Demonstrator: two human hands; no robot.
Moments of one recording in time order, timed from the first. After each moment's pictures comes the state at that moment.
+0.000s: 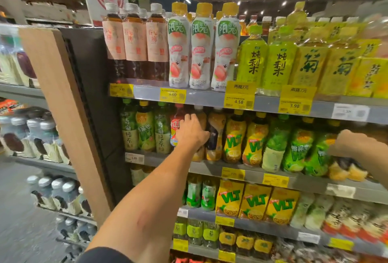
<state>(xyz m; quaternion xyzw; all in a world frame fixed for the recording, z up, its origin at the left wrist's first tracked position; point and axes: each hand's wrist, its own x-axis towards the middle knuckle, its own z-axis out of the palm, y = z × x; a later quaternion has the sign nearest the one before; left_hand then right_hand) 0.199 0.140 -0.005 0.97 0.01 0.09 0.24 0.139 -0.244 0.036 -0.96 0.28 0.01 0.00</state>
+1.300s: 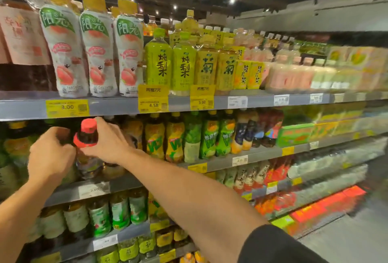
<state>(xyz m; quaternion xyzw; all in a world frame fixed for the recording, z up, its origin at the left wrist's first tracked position) 0.200 0.231 -0.005 0.89 0.03 0.18 0.42 0.191 0.100 0.008 -0.89 -0.06 -0.13 0.44</state>
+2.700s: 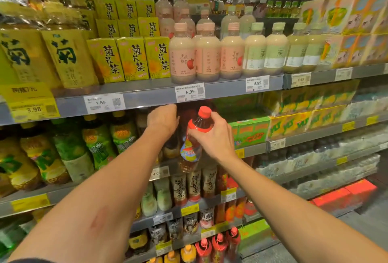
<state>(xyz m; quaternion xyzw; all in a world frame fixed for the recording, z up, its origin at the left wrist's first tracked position) 0.160 -0.368 0.023 0.97 -0.20 0.08 0.13 0.062 -0.486 -0.028 -0.84 0.17 -0.34 0.39</state>
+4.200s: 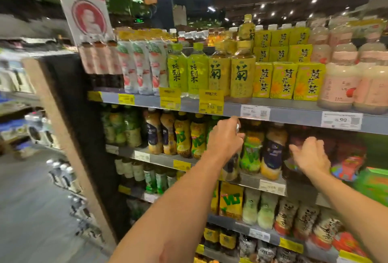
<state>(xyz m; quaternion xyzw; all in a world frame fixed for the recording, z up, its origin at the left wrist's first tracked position) 0.079 -0.184 0.044 0.93 -0.07 0.18 0.31 0.132 -0.418 -0.029 -0.93 0.19 -0.18 0.28</state>
